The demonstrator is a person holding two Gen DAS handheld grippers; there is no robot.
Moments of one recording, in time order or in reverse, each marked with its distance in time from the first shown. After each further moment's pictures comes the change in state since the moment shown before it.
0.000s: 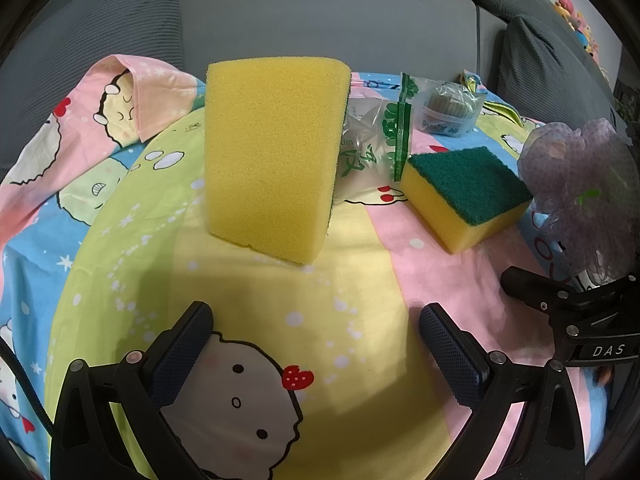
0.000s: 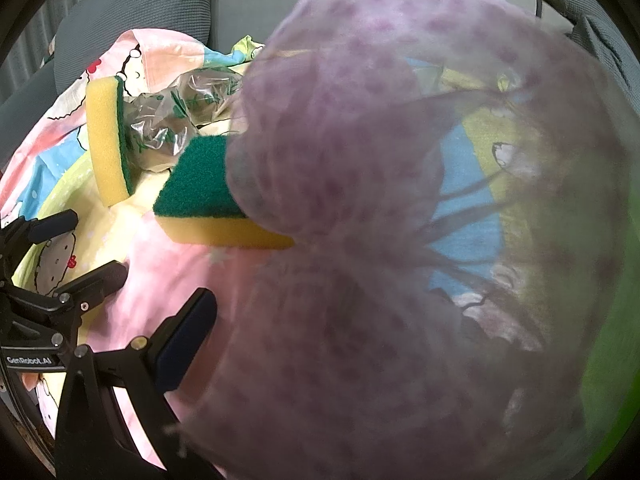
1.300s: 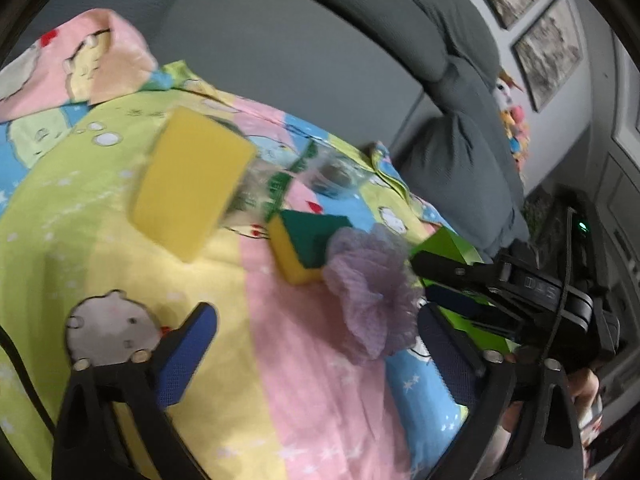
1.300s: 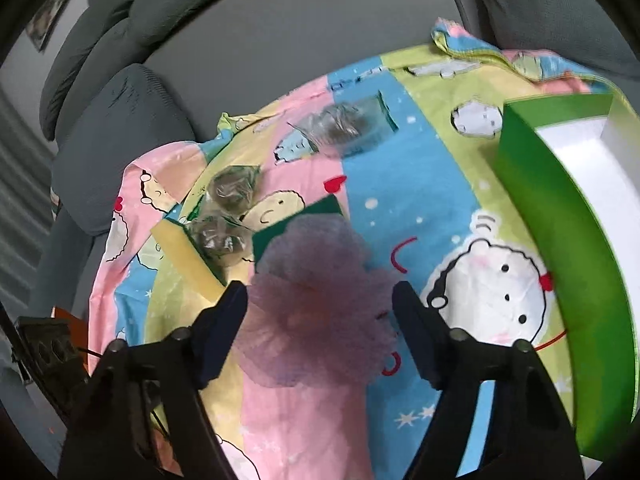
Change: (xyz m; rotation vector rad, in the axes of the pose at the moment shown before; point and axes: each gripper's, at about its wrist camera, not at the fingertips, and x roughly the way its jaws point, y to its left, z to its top) left arm -0.062 0.004 0.005 -0.271 -0.082 -0.500; right arm -0.075 -0.027 0.015 0.500 -0.014 0.201
